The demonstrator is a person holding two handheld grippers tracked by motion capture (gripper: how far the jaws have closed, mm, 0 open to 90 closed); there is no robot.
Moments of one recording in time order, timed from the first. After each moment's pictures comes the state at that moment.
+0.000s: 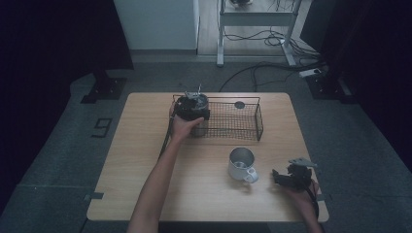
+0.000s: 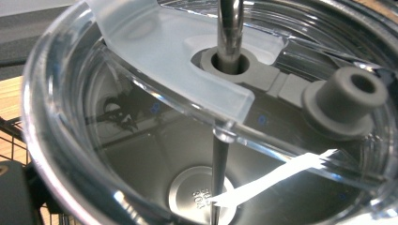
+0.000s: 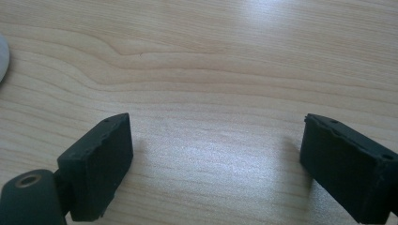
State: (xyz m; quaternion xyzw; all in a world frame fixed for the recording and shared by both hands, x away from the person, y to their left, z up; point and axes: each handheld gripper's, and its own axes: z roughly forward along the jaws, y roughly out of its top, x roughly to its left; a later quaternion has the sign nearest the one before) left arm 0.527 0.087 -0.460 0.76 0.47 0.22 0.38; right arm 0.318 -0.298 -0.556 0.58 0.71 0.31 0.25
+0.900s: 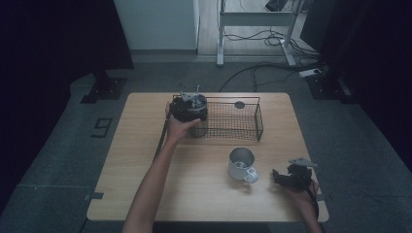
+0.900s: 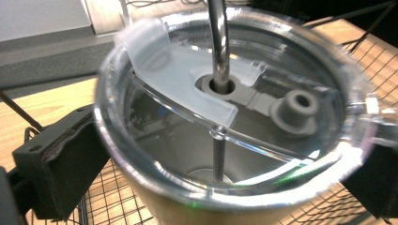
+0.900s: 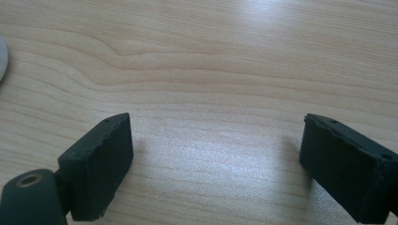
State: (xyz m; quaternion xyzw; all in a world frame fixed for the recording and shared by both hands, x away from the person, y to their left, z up) left arm 0.509 0.102 -0.445 0.75 0.46 0.24 0.42; right arm 0.318 -0.298 -0.556 0.58 0.71 0.31 0.25
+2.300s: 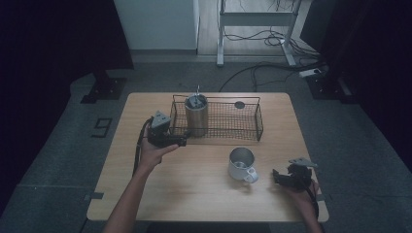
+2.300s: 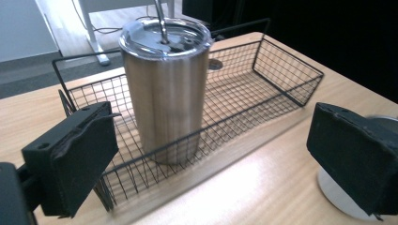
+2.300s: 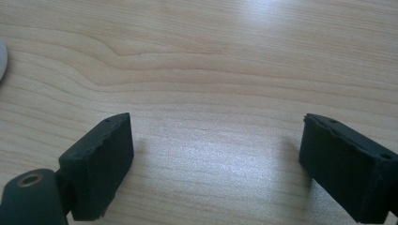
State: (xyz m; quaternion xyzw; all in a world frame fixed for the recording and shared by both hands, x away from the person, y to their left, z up) left arm 0.384 0.163 -0.412 0.75 0.39 0.21 0.48; right arm 0.318 -0.298 -0.556 0.58 0.71 0.32 0.25
